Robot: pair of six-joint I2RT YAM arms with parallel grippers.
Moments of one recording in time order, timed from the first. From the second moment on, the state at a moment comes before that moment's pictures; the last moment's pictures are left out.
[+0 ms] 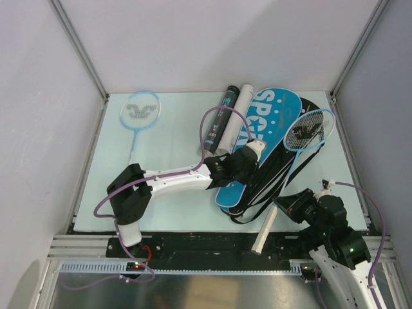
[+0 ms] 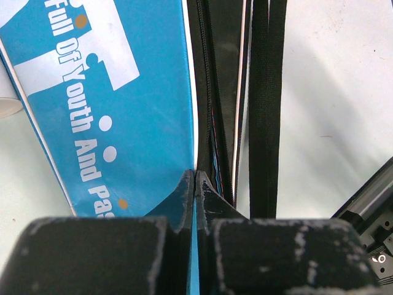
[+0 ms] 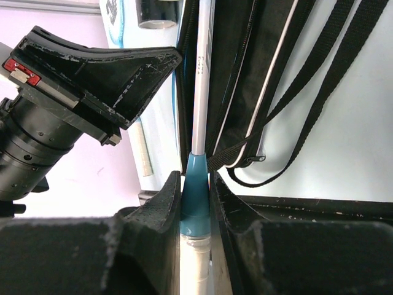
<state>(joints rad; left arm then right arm) -1.09 1.80 1.33 -0.25 -0.18 -0.39 0.39 0.03 0.47 -0.90 -0.14 1.21</state>
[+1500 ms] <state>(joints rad) -1.09 1.77 1.33 -0.20 -0.10 -0.42 0.39 0.06 0.39 -0.76 -0.21 1.26</state>
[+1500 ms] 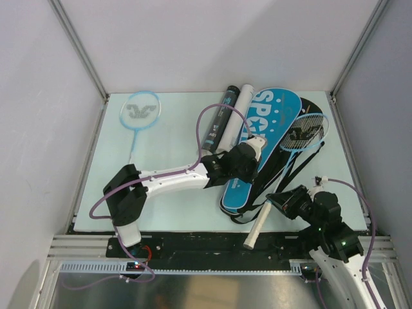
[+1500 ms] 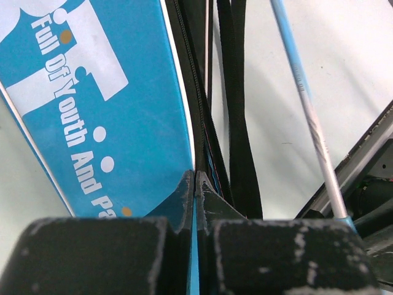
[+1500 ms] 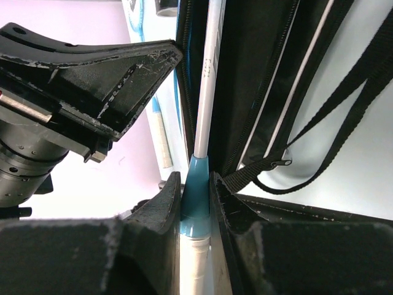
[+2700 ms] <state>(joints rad) -1.08 1.65 1.15 -0.07 0.10 -0.33 0.12 0.59 0.32 -0.32 -0.69 0.95</state>
